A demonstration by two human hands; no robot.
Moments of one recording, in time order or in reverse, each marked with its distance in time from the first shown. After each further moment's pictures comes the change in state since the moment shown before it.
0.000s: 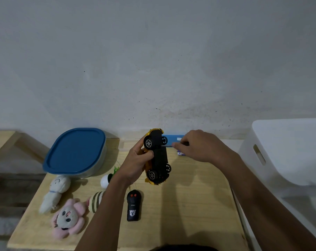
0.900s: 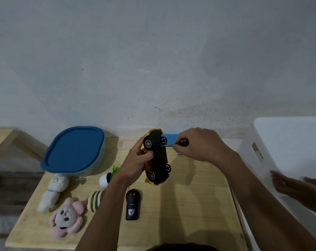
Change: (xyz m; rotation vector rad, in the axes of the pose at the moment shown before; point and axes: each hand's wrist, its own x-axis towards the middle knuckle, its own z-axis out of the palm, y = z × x) left_hand 0.001 -0.007 -0.001 -0.028 0.016 -0.021; right_hand -0.001 -0.001 -0.003 -0.087 0.086 -0.053
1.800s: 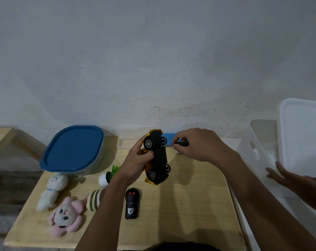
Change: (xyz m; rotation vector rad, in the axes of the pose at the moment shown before) left_hand 0.000 -0.004 -0.002 -0.011 0.007 -0.013; right_hand -0.003 -0.003 -0.002 0.027 -0.026 -0.026
